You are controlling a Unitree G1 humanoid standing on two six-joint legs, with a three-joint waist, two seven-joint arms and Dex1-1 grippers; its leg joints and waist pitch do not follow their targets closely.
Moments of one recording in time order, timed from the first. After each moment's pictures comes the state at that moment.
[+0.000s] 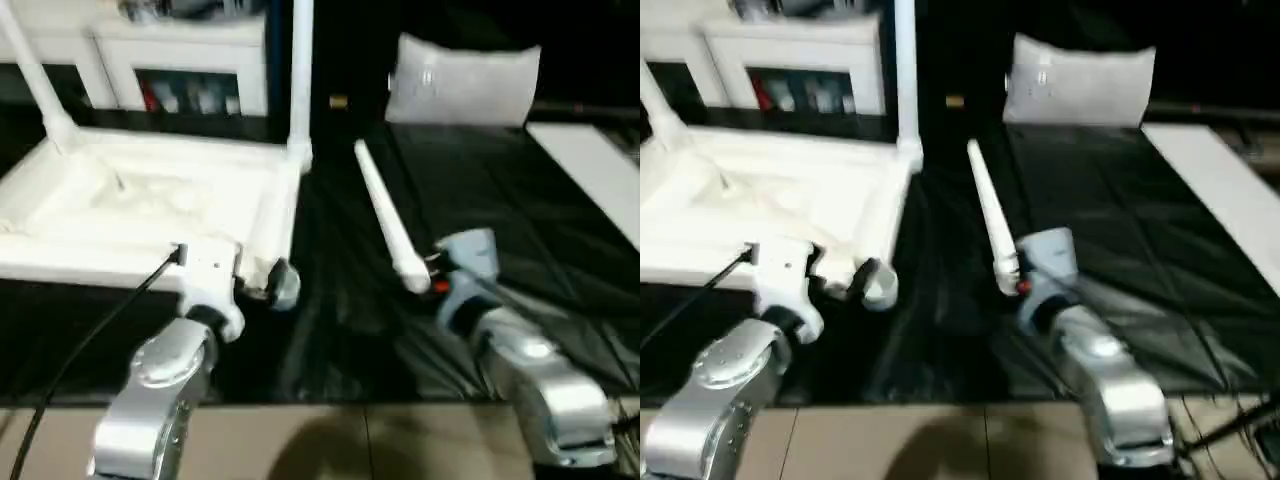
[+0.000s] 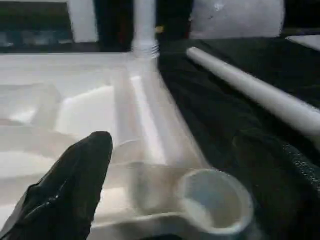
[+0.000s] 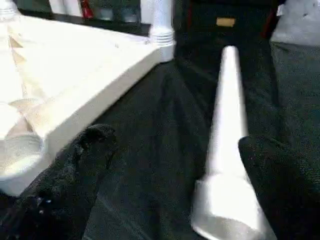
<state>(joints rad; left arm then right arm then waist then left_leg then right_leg) -0.02 0.12 -0.04 -0.45 -0.10 0.65 -0.16 -0.13 -0.16 0.04 -0.29 0.19 0.66 0.29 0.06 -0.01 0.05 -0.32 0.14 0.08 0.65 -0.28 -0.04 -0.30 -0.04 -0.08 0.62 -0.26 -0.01</state>
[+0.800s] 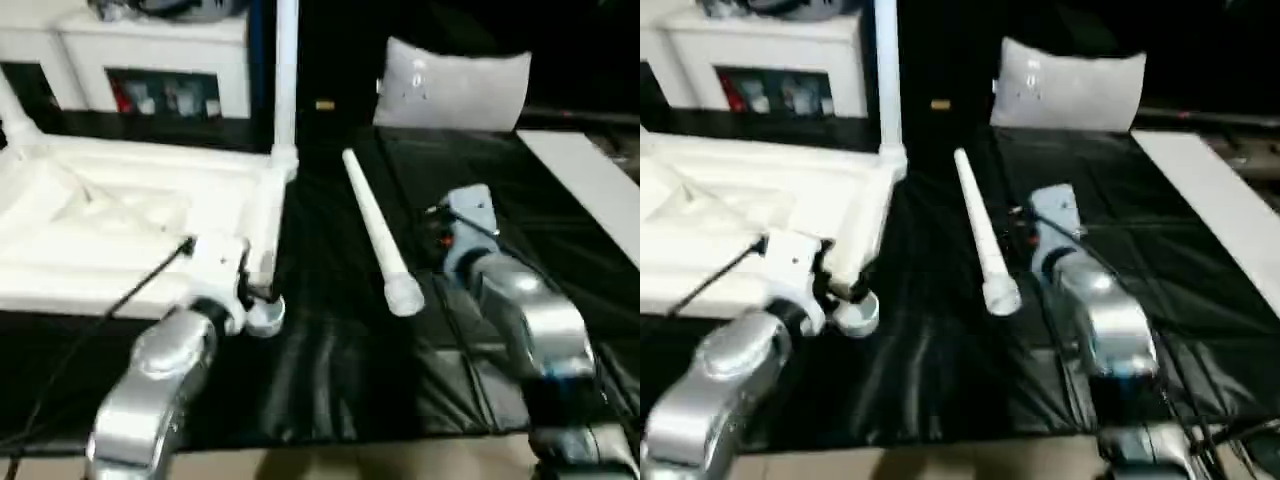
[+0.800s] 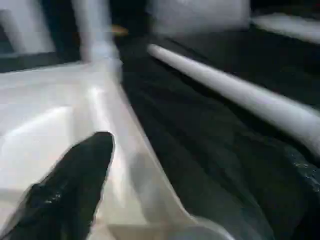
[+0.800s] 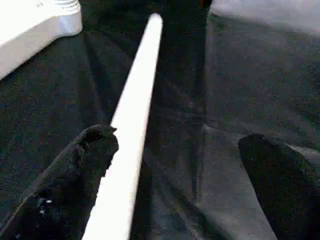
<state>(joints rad) -0.10 0.26 -0.07 -0.38 -0.12 0.62 -0.30 -0.54 -0.20 0.01 0.20 0.09 0.70 0.18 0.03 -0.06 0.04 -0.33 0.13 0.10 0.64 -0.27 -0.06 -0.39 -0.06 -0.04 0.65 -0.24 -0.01</state>
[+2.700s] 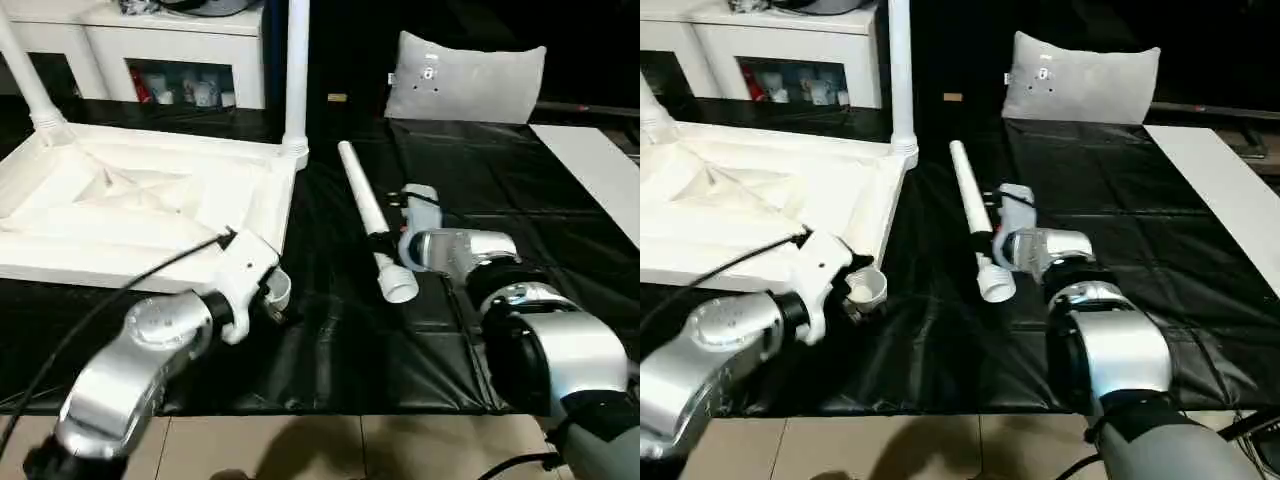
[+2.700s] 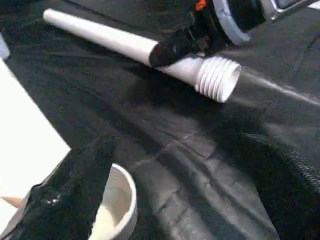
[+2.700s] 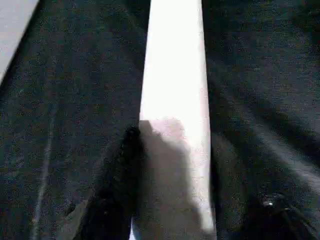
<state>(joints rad) -0.16 0.42 -0.18 -0.41 -0.24 0.76 -0.56 -1.04 -0.16 -0.22 1.28 0.18 0.53 0.23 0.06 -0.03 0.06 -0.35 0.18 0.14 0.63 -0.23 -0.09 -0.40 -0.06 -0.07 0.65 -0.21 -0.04</state>
